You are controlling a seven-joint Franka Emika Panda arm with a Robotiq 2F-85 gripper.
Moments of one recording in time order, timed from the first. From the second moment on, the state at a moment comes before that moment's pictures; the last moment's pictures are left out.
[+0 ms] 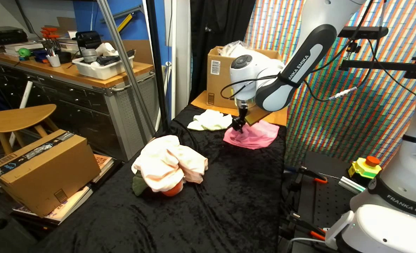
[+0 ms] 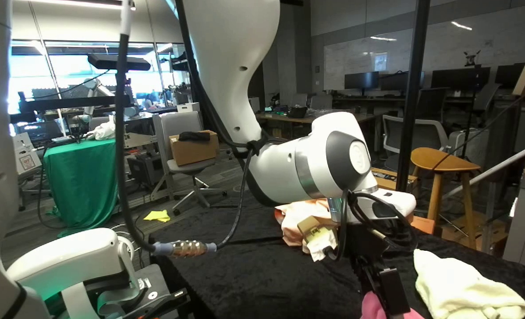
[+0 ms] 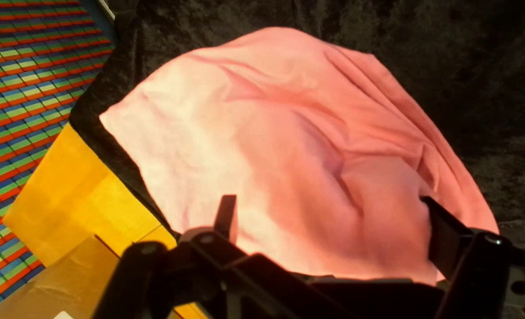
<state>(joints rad) 0.03 0.29 -0.26 -2.35 -0.69 2.56 0.91</state>
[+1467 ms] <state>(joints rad) 0.01 0.42 -0.27 -2.27 -0.66 2.59 0.92</state>
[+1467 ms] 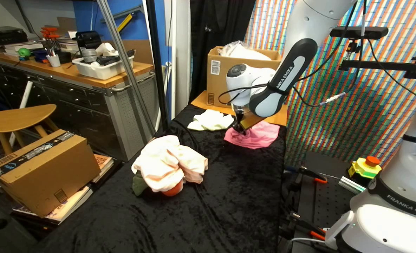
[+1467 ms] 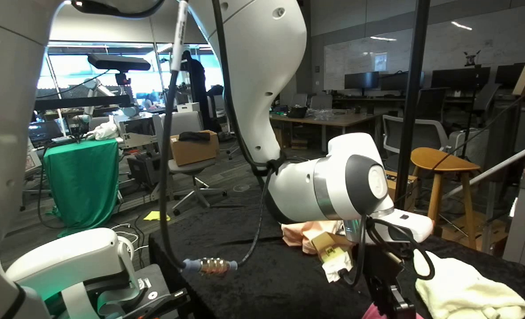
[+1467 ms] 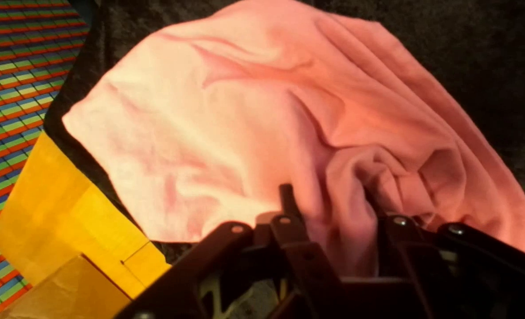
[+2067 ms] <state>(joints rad) 0.01 0.39 -0.25 -2.30 -0.48 2.75 0.80</state>
